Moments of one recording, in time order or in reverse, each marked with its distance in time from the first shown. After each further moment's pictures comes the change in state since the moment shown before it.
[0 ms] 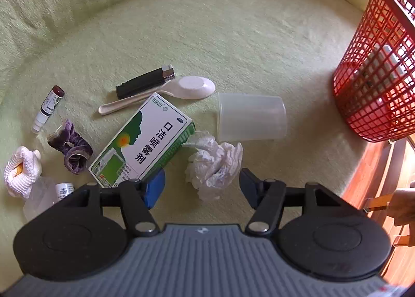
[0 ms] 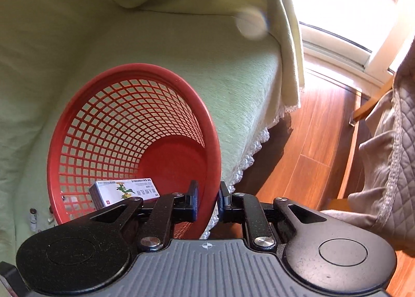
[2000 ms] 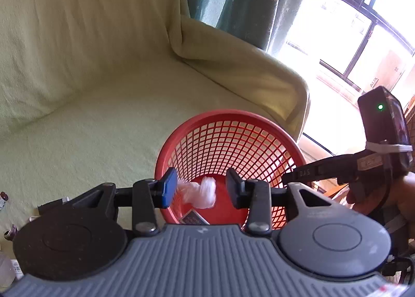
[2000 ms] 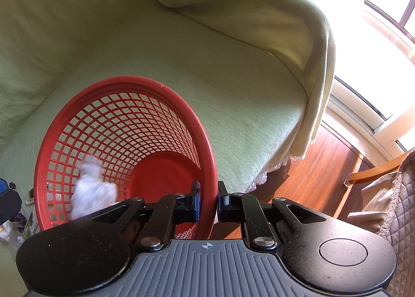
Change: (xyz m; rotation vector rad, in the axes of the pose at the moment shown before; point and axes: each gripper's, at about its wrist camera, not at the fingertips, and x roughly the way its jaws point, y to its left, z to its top) left arm -0.156 -0.126 0.123 0.003 -0.302 -0.305; right arm 0.032 0.021 0.037 -0.244 -0.052 -0.043
